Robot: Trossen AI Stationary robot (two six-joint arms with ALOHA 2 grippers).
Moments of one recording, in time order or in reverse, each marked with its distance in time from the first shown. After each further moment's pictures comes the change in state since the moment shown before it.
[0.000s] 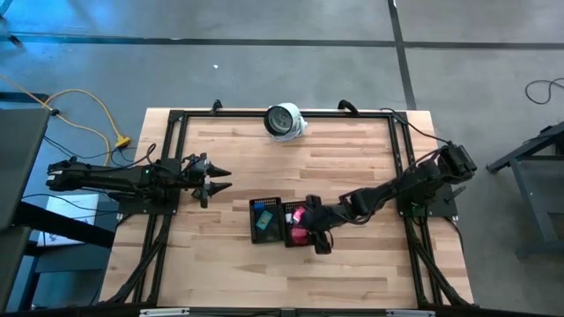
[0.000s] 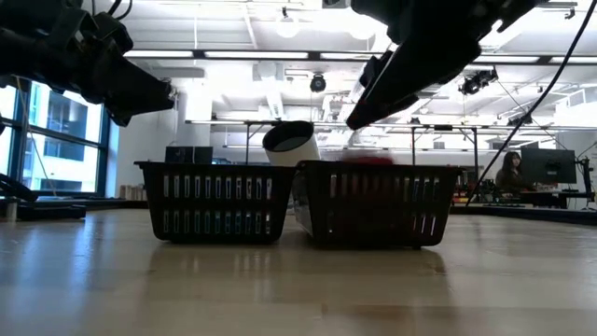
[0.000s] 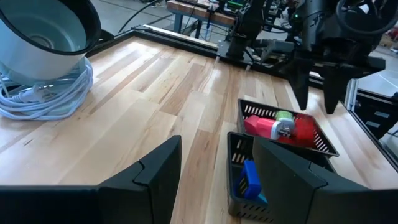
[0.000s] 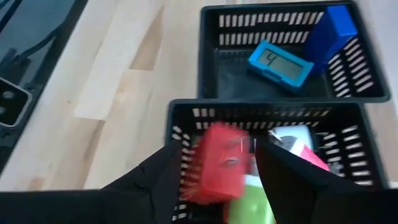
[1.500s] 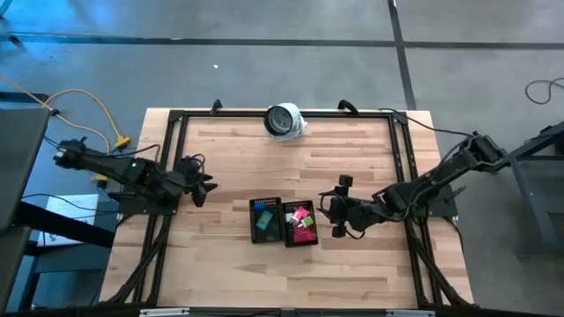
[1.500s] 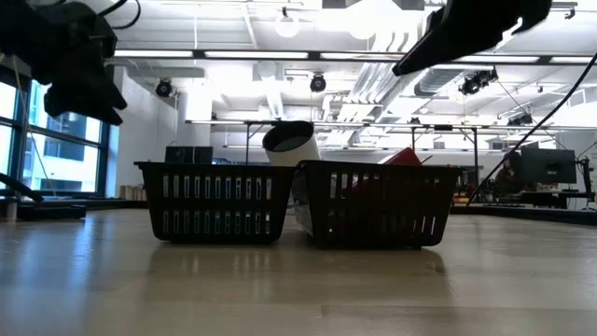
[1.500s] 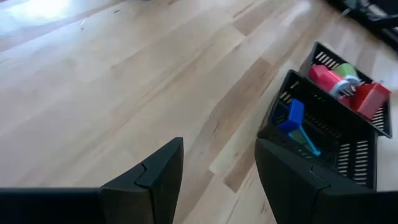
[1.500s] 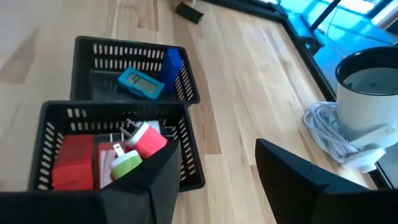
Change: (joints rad) left arm -0.296 0.091 0.314 -0.785 -0.379 -0.619; right arm 0.121 -0.330 -0.158 -0.122 0.611 -0.066
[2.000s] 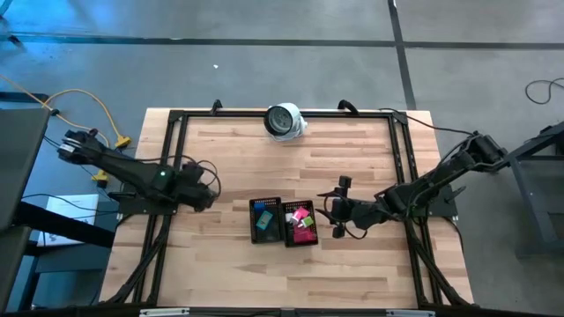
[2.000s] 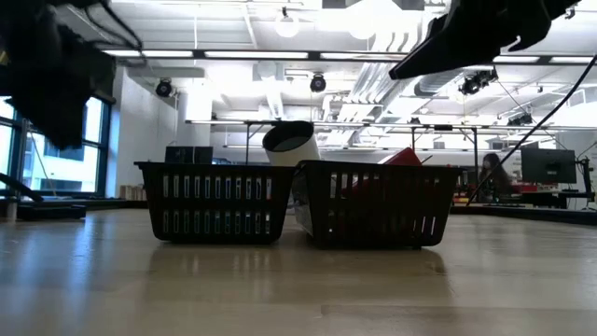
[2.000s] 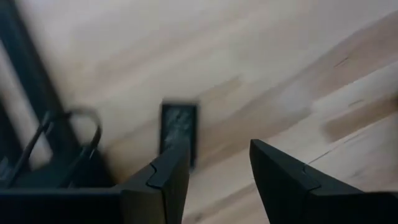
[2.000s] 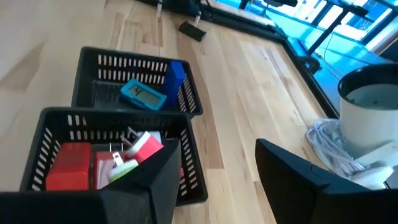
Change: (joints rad) left arm -0.045 0.470 0.247 -0.474 0.084 -0.560; right arm 0.000 -0.020 -0.132 0.250 0.006 -0.106
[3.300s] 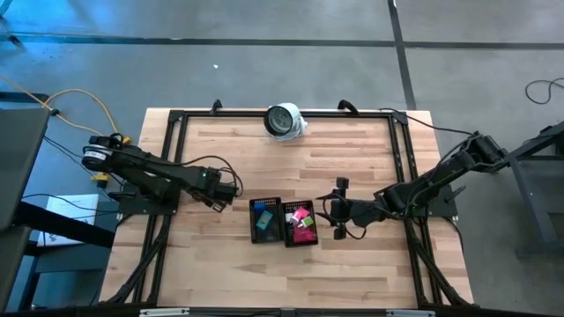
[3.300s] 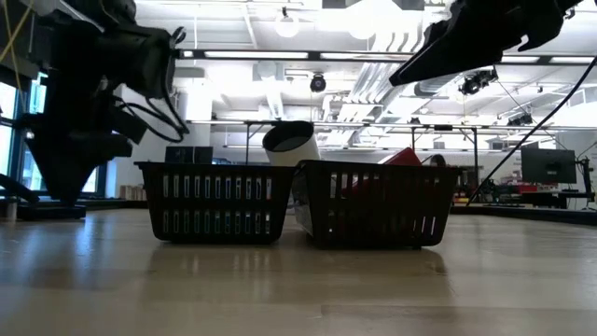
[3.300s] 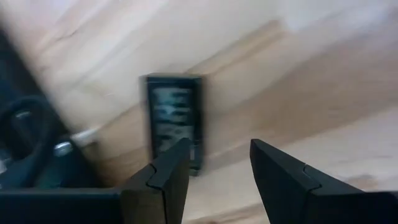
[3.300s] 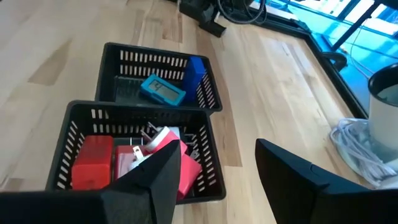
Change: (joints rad) left arm 0.225 0.420 0.000 0.137 0.234 0.256; right arm -0.023 0.000 -0.003 -0.003 -0.106 0.004
